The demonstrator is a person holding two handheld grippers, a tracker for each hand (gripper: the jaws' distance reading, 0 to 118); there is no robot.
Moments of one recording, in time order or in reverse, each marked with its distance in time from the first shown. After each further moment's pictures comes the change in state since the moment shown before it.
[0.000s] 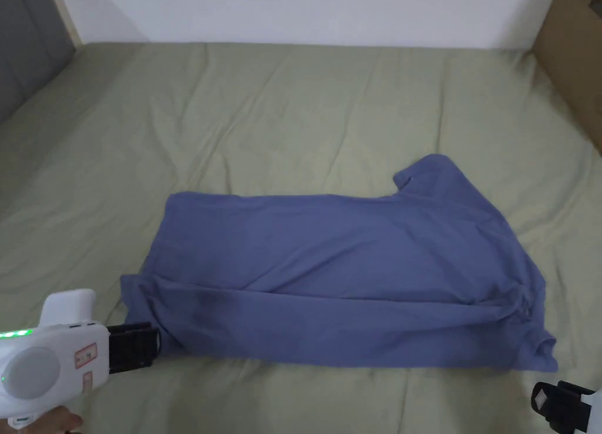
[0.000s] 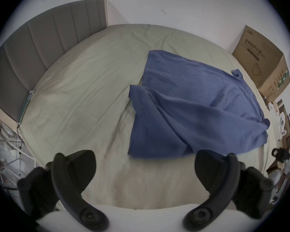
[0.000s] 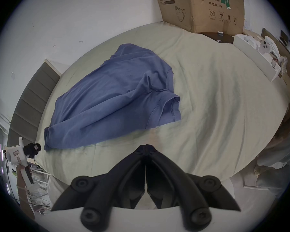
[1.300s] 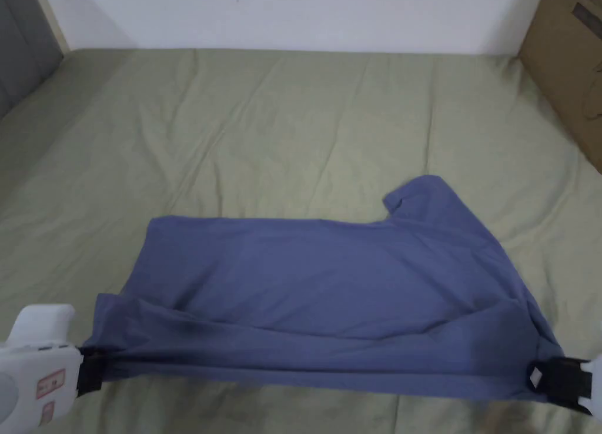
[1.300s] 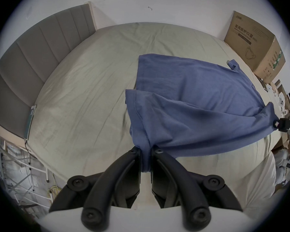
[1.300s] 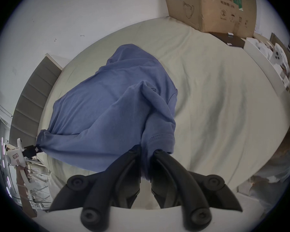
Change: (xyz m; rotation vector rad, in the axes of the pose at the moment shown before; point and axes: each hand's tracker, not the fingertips) left arm 0.001 -0.010 0.038 -0.048 0.014 -0.166; right arm 0.018 0.036 -0.006 -0.084 0.029 0.041
